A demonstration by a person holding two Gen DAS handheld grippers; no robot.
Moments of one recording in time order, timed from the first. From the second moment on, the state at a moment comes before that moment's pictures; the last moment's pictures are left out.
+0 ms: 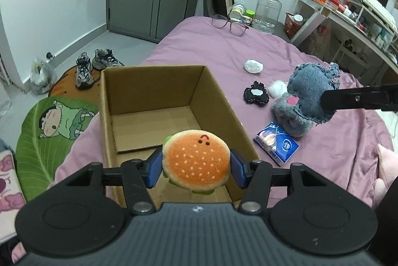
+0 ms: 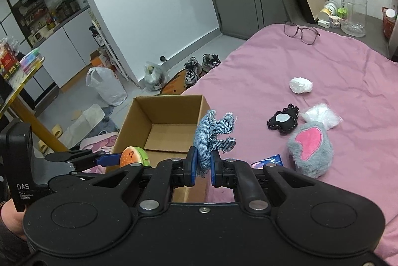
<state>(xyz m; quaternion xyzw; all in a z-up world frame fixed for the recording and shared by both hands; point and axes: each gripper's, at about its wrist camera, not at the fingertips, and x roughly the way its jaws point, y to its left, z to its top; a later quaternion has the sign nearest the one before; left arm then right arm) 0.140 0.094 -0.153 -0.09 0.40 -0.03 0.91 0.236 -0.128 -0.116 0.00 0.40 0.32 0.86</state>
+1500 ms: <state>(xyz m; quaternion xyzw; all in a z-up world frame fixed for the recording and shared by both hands) 0.105 0.128 -0.109 -0.13 0.38 0.06 0.91 0.225 -0.130 -0.110 0.02 0.39 0.32 0.86</state>
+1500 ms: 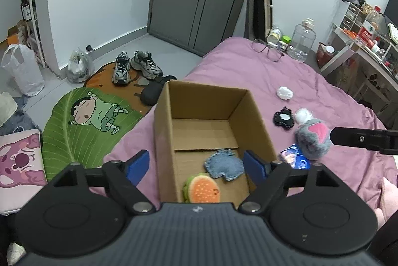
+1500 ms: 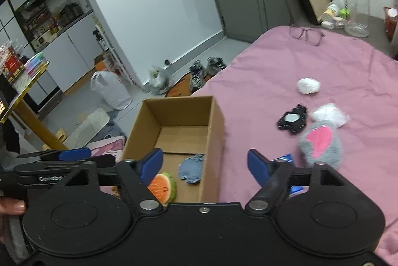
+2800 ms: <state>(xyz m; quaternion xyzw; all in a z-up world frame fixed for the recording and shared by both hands) 0.119 0.020 -0.063 -0.05 0.36 0.04 0.93 0.229 -0.225 -0.111 0.03 0.37 0.28 0.88</state>
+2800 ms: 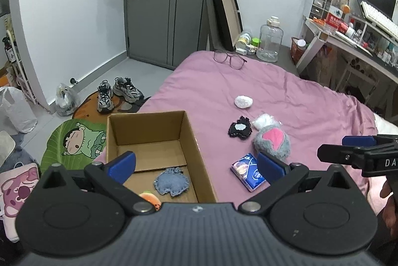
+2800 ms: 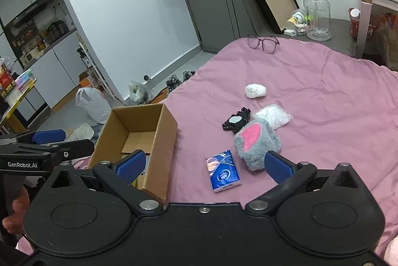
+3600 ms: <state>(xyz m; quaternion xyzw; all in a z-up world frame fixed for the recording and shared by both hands) 0.180 -0.031 -0.109 -0.05 0.41 -0.03 0.91 0.274 -0.271 -0.154 0.05 0.41 0.25 0.88</state>
